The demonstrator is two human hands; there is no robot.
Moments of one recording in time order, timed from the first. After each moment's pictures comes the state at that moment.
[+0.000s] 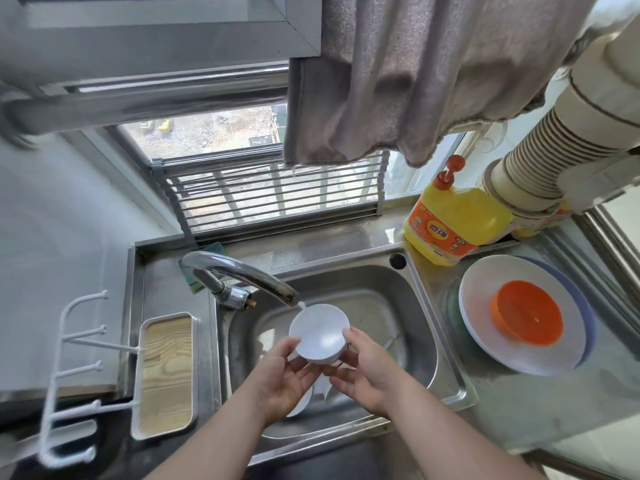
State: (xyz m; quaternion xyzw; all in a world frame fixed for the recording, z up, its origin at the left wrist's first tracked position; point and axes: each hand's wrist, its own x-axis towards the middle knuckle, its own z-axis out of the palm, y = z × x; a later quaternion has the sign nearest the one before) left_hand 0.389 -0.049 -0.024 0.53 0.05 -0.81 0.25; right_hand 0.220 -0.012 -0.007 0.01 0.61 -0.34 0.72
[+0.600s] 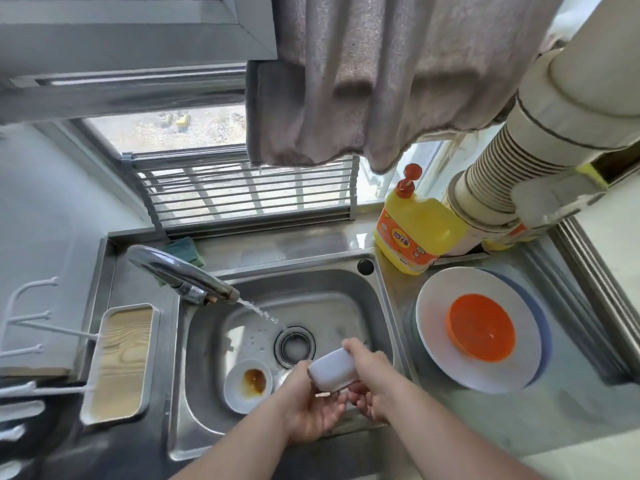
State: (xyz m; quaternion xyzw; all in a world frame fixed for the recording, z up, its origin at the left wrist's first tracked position) left_hand 0.272 -0.002 -0.044 0.52 0.12 -0.84 0.09; right_hand 0.126 0.007 -0.009 -0.05 0.74 -0.19 0.65
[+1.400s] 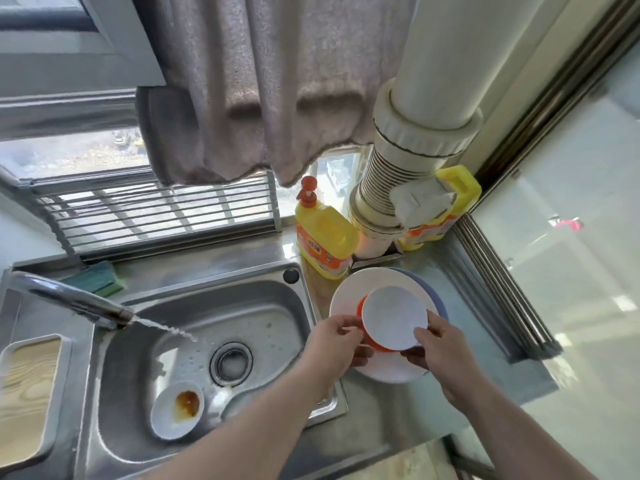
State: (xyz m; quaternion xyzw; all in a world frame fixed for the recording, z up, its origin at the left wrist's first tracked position) left_hand 0.078 -0.007 0.040 0.55 -0.38 -0.73 0.17; right_hand -0.104 0.067 0.051 -0.20 0.79 -0.37 0.44
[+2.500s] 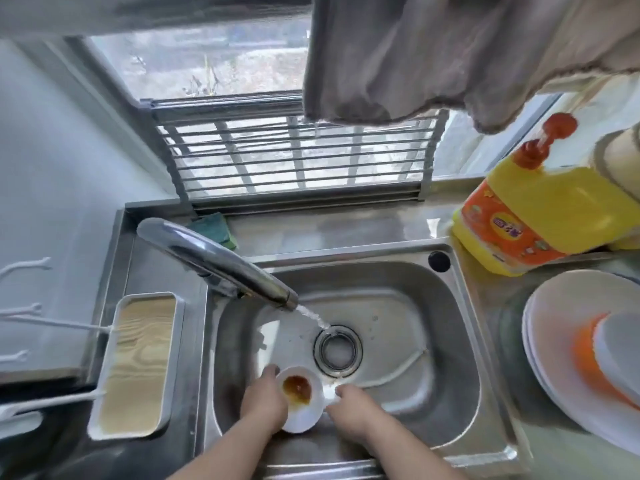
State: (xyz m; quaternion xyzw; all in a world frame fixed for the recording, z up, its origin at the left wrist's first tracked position) left_hand 0.405 -0.030 -0.156 0.77 -0.47 -0.40 -0.16; right_hand 0.228 -0.001 -0.167 -0.45 0.67 0.12 0.58
